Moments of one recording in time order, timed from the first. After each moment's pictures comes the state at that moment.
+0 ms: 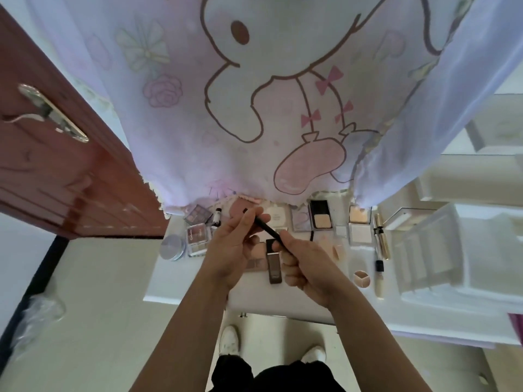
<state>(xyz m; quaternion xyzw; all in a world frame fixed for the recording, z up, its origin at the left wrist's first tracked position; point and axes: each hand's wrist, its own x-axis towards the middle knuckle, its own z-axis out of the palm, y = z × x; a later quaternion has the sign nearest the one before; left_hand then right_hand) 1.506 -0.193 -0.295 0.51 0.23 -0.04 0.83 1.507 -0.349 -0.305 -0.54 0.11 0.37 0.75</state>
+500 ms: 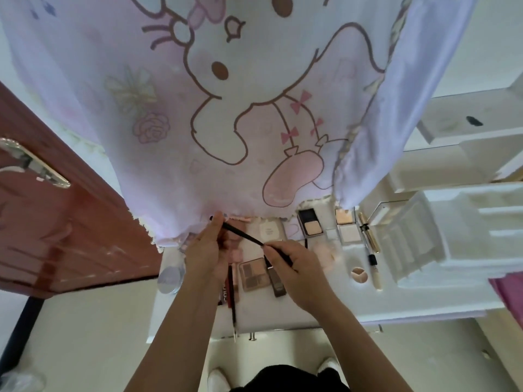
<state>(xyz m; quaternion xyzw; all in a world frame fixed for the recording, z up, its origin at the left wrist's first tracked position) 1.526 -0.151 -0.278 0.47 0.29 0.02 0.84 1.481 -0.317 -0.313 -0.82 -0.06 0.02 0.57</state>
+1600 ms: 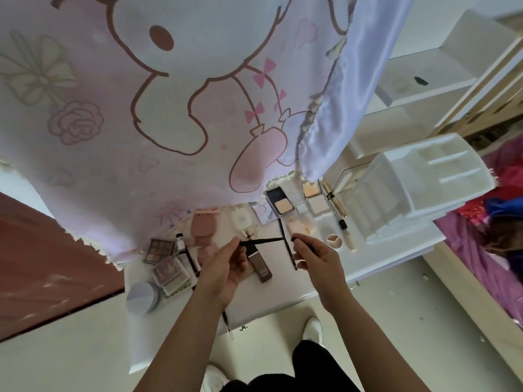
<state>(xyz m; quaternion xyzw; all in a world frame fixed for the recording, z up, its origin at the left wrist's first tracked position) 1.523 -0.151 -0.364 0.47 0.29 -0.26 0.79 1.455 -0.333 -0.350 -0.63 0.30 -0.02 0.72</state>
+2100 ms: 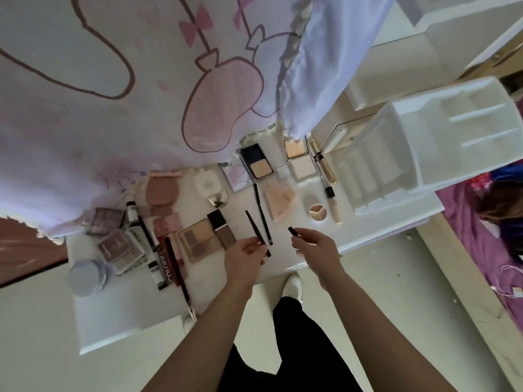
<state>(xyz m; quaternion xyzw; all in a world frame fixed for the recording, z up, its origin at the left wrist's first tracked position) 1.488 -0.258 -0.487 0.69 0.29 -0.27 0.61 1.455 -0.417 -0.469 -0.65 0.42 0.11 0.62</state>
